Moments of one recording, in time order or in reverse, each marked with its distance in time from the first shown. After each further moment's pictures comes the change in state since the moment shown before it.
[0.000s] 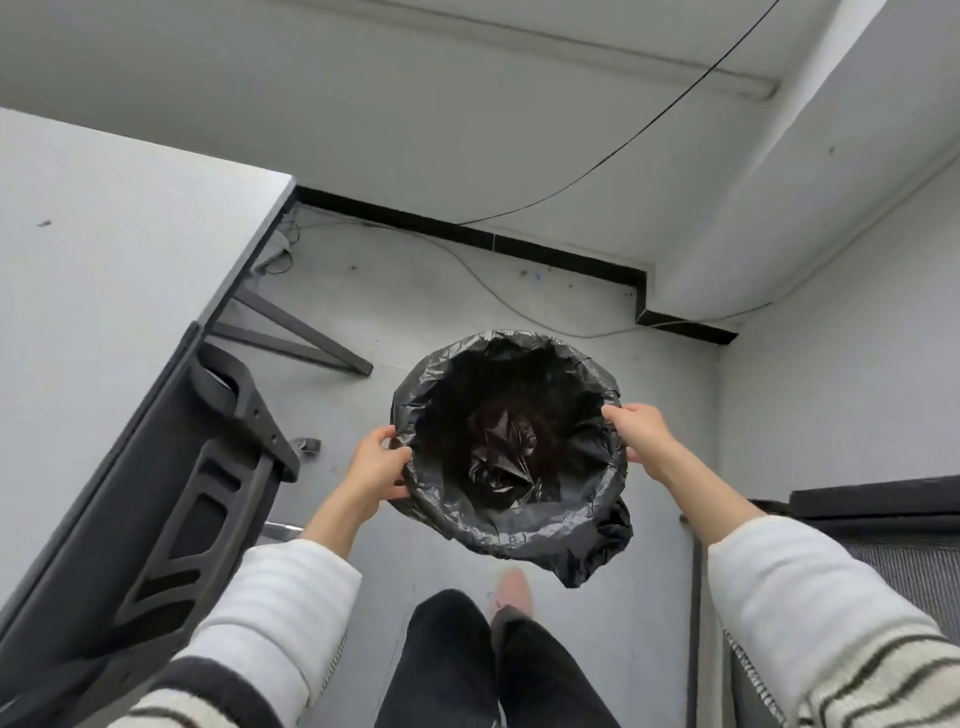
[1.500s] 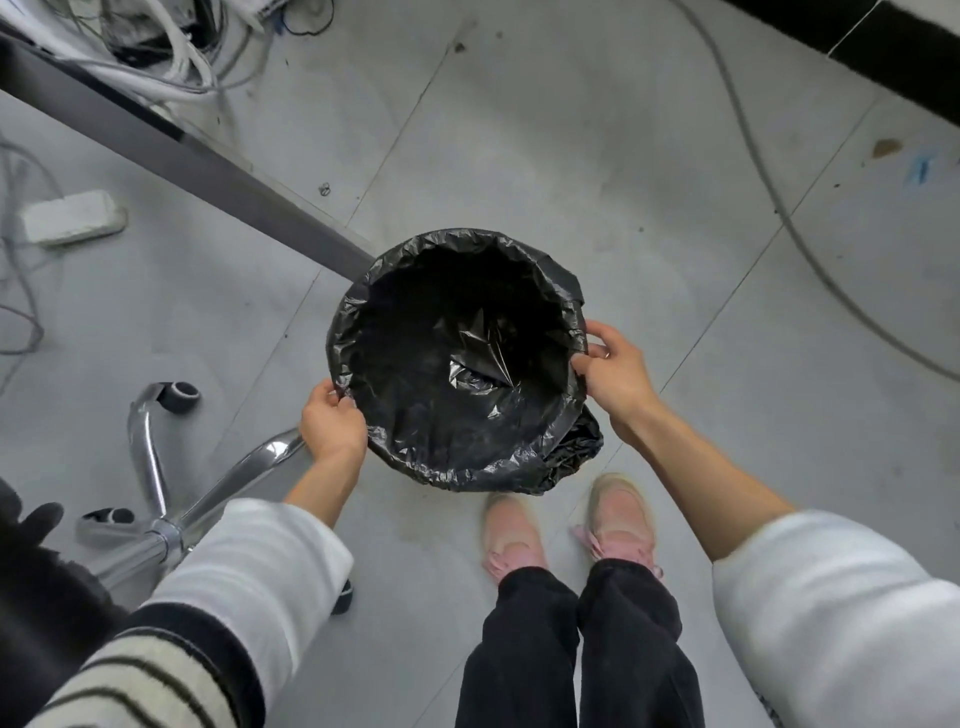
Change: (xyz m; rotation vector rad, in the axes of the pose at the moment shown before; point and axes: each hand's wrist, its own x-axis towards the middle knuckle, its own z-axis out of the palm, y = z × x) left_hand 0.645 -0.054 -0.069 0.095 0.809 -0.358; right_hand 0.569 -0.108 0.476 0.051 -0.489 0.045
